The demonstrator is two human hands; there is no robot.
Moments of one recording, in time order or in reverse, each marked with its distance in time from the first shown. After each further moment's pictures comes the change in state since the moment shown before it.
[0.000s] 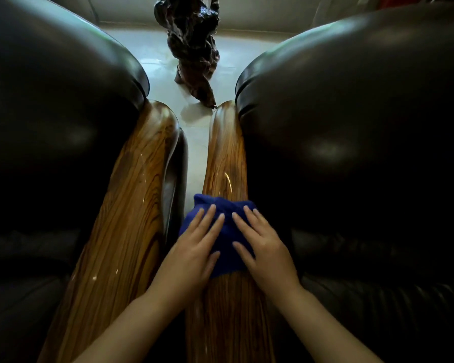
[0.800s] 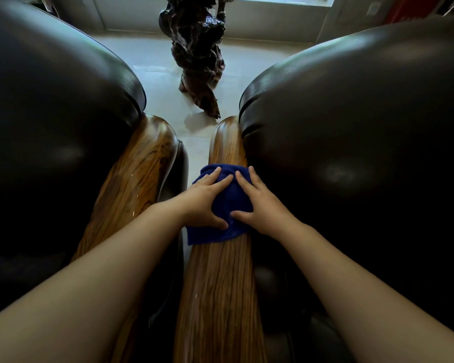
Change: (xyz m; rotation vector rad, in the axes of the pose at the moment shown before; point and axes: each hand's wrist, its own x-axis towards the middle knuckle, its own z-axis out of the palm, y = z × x) left_hand 0.174 -0.033 -0.046 -0.008 -0.401 -0.104; right_hand 0.159 0.040 -0.023 0.032 -0.309 0.097
